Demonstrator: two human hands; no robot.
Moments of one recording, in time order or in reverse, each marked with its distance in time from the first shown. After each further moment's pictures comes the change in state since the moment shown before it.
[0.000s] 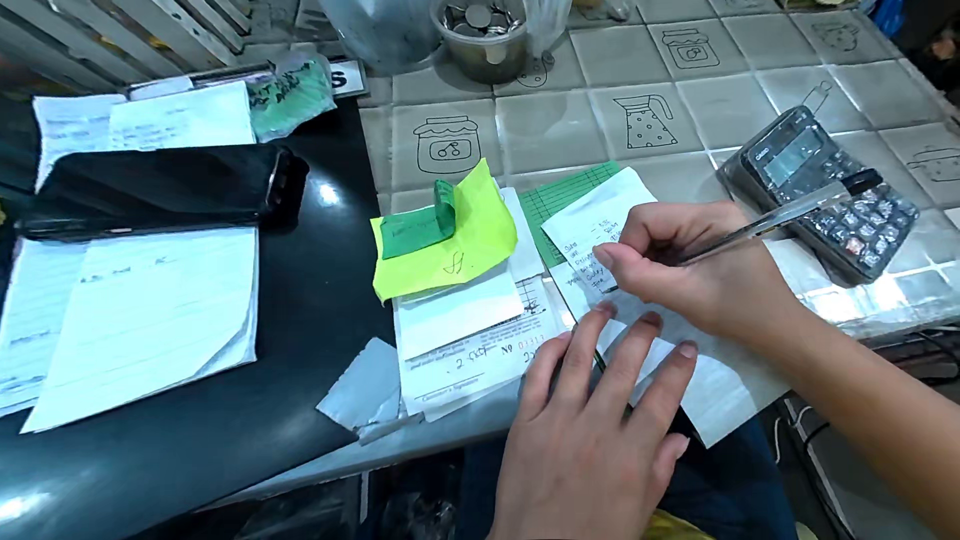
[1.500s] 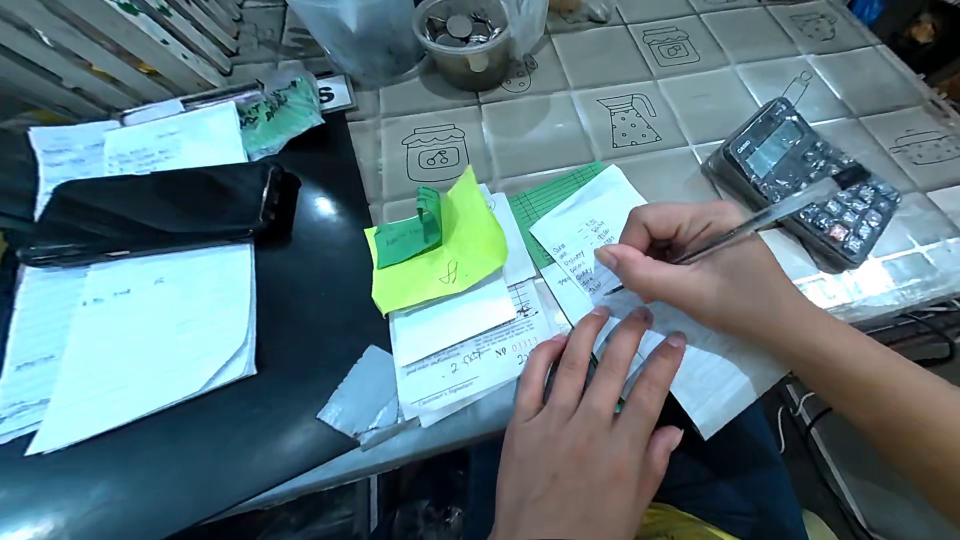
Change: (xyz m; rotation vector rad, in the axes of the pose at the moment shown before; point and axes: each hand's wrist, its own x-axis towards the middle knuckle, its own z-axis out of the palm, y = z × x) left_hand -0.002 0.000 0.000 0.029 -0.017 0.003; right_hand -0.008 -0.002 -0.008 0.017 0.007 0.020
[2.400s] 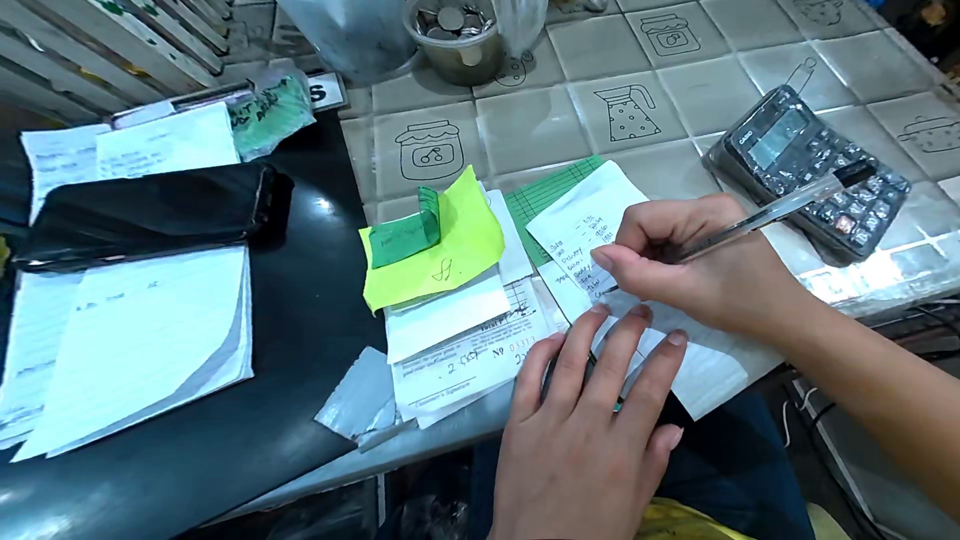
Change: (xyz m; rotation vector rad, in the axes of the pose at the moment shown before) left_hand 0.000 0.000 -0.002 0.005 -0.021 -0.003; right_hand 0.000 0.003 0.000 -0.014 -0.017 -0.011
